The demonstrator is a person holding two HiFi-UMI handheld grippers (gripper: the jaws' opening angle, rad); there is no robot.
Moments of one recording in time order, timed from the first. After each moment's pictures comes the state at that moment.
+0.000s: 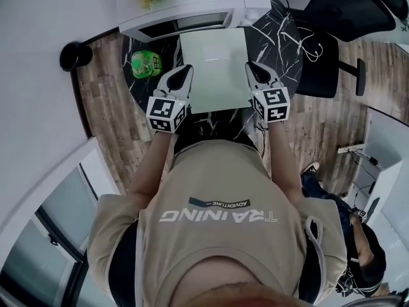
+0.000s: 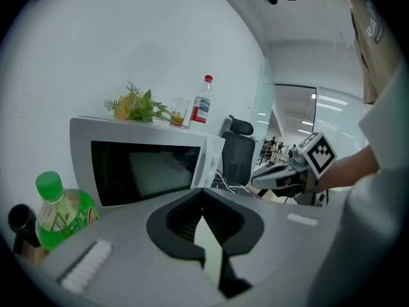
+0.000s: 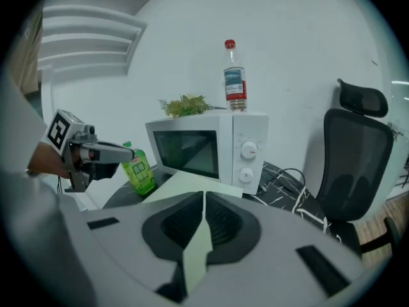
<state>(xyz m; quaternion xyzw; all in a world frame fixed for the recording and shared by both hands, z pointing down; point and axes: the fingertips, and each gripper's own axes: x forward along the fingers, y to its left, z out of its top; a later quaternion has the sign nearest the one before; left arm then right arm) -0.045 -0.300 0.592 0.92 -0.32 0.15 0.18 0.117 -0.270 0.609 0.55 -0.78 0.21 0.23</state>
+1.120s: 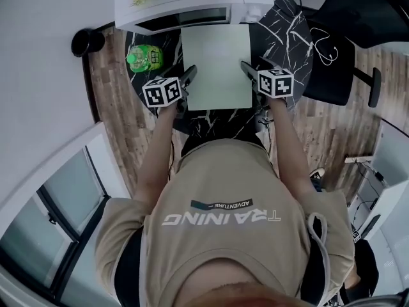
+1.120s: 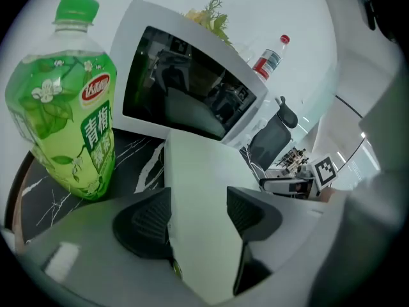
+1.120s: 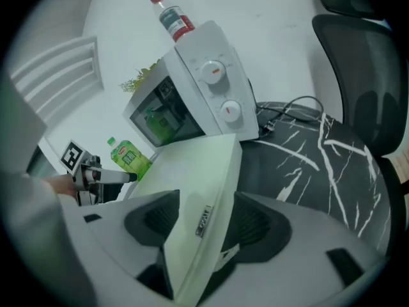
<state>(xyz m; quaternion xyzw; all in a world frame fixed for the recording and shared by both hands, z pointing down) -0.061 -0.294 0.717 0.79 -0.37 0.23 0.44 0.146 -0.277 0.724 0.46 -0.76 0.41 0.20</state>
